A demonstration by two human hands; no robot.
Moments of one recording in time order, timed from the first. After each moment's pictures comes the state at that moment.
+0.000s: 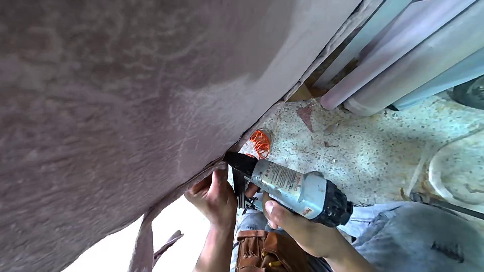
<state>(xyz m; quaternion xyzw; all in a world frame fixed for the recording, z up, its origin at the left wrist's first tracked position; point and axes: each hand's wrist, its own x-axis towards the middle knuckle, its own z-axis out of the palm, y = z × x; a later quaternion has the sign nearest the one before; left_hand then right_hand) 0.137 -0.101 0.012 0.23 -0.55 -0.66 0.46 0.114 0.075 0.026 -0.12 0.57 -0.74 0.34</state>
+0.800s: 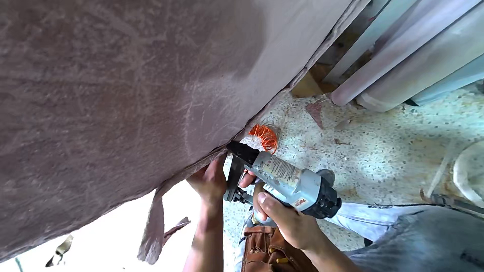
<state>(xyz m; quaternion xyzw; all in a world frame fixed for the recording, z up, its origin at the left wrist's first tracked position) 0.140 -0.137 0.008 0.14 -0.60 -0.65 0.45 0.141 0.043 0.014 -0.11 0.51 -0.79 0.31</state>
